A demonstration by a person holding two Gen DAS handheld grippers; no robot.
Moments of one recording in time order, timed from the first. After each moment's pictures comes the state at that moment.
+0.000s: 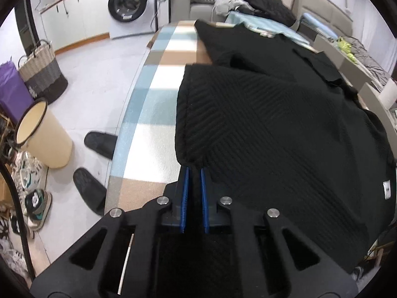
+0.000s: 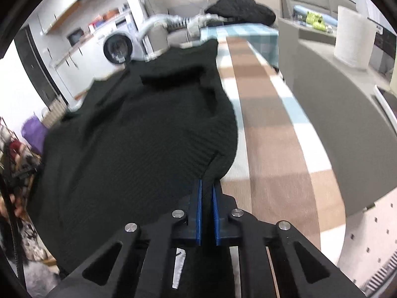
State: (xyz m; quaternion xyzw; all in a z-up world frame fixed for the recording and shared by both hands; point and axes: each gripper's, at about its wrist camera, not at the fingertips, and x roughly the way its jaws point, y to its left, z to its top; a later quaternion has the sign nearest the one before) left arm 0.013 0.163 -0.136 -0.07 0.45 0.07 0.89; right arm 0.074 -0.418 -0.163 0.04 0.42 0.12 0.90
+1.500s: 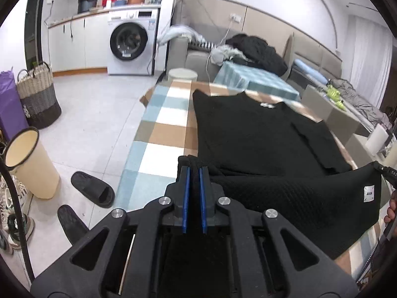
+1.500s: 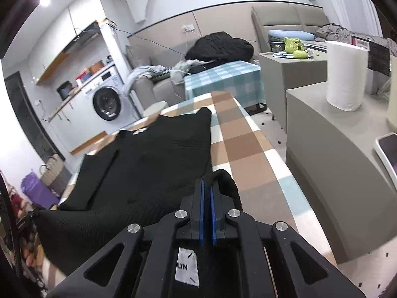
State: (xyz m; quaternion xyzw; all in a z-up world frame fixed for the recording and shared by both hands) left arm 0.054 0.179 -0.073 -0.11 0.33 0.07 0.93; right arm 0.167 -0.421 -0.113 0.12 0.33 0.06 0.93
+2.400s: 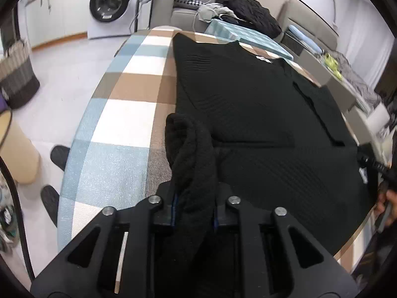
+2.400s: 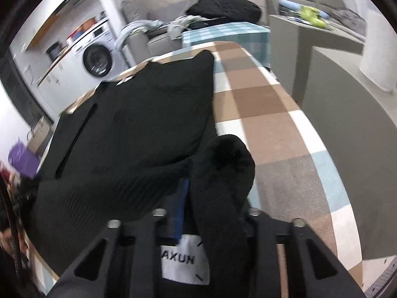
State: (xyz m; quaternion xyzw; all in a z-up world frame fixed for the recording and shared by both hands) left arm 0.119 0.163 -0.147 -0.12 0.43 0.01 0.89; right arm 0.209 -0.391 -0.178 0.06 0.45 0.07 0.89
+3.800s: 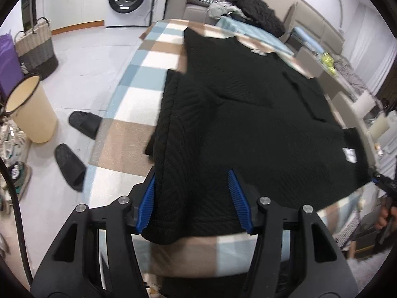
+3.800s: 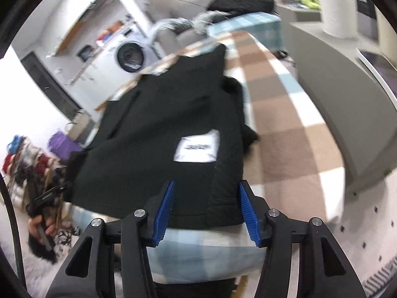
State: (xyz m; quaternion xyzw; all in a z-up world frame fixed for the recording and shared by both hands) left arm -0.067 0.143 -0.116 -0.16 0.44 0.02 0.88; right arm 0.030 -0.443 -0.149 0.12 0.44 0.18 0.87
